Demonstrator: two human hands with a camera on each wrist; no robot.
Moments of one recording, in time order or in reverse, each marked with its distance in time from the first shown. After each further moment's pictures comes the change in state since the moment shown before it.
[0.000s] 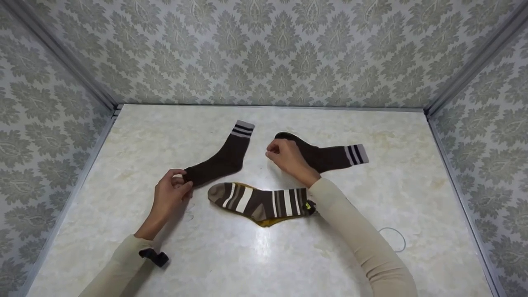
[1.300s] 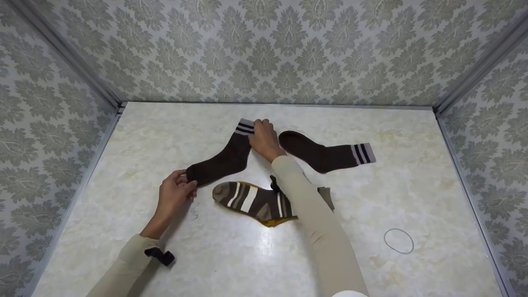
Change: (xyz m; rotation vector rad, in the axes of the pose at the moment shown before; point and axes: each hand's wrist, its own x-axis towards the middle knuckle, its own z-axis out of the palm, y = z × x) left_hand 0.002 -0.005 0.003 -0.111 0.019 -0.088; right_hand 0.096 -0.007 0.066 -0.159 0.019 0.072
